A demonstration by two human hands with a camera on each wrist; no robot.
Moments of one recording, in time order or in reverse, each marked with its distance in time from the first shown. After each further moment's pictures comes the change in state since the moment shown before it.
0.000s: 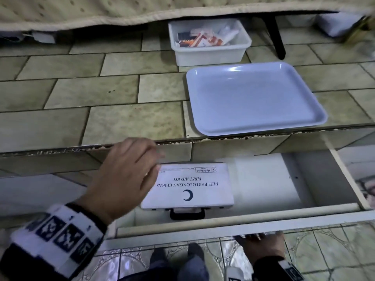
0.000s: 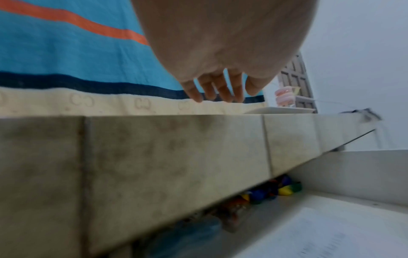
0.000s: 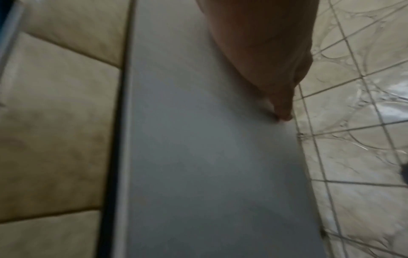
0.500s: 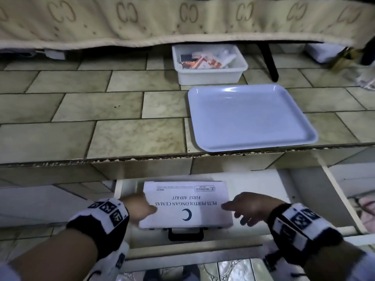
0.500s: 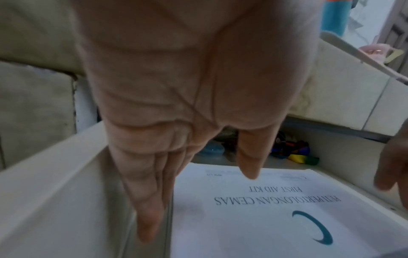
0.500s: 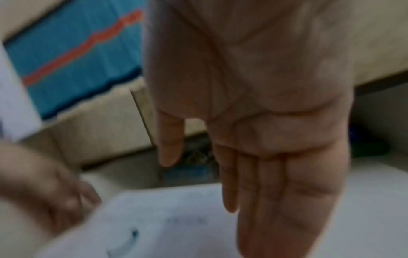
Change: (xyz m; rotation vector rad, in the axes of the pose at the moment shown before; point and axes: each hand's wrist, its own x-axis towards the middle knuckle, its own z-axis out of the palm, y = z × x) left_hand -0.010 -0.031 0.090 -0.357 -0.975 -0.753; right_hand -0.041 -0.054 0.113 -2.090 -0.353 -0.149
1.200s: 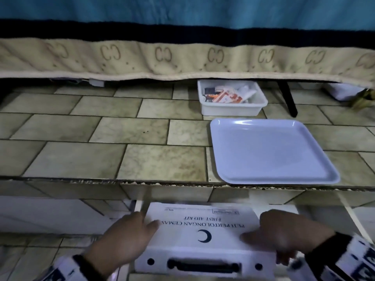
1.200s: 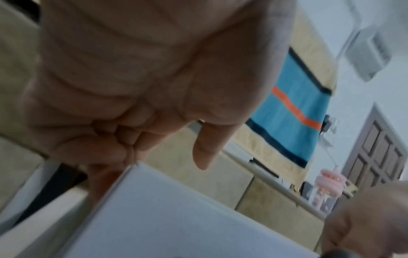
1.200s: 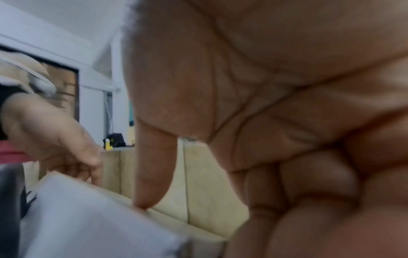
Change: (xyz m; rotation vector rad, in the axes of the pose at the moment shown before) left_hand -0.102 0.000 -0.020 -0.344 0.343 -0.054; right_hand -0.076 -0.047 -0.036 -0.481 0.029 -0.119
